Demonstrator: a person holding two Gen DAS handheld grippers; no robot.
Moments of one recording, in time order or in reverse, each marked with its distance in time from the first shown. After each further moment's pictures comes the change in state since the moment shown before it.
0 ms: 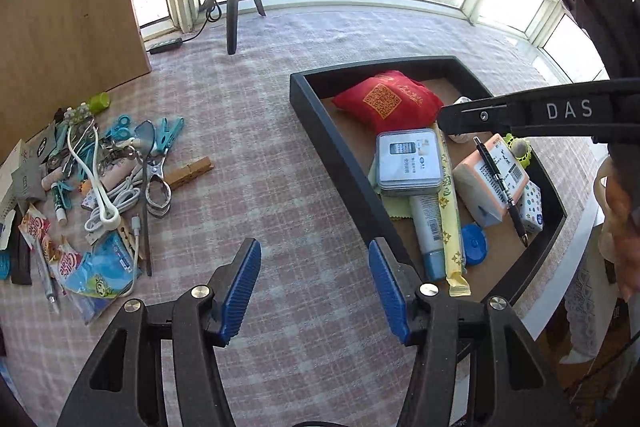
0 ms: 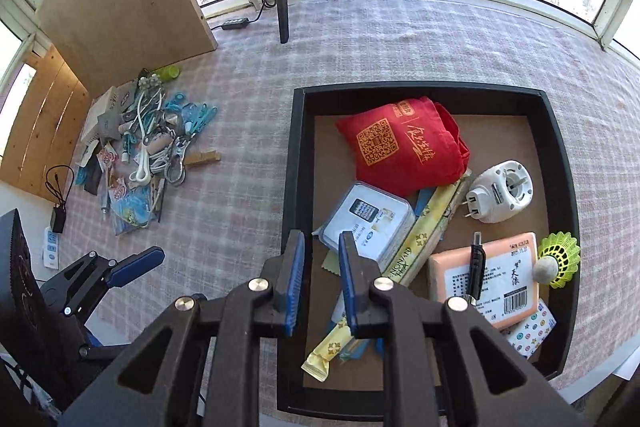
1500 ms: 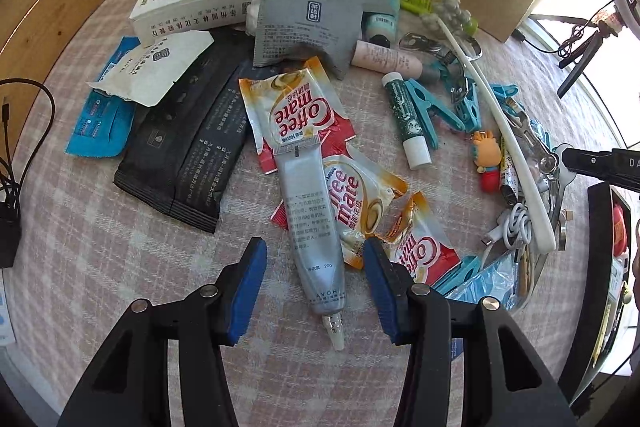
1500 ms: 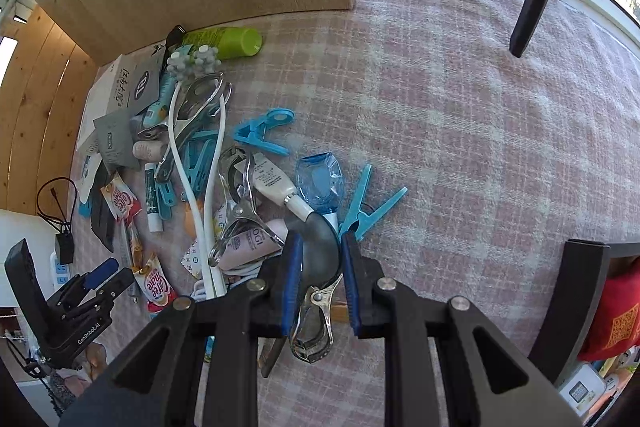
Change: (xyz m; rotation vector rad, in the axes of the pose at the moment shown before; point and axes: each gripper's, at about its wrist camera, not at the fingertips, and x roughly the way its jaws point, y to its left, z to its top) left arm 0.043 0.333 -0.064 -0.551 0.154 0.200; right arm 0.193 0.171 0.125 -0.092 0.217 0.097
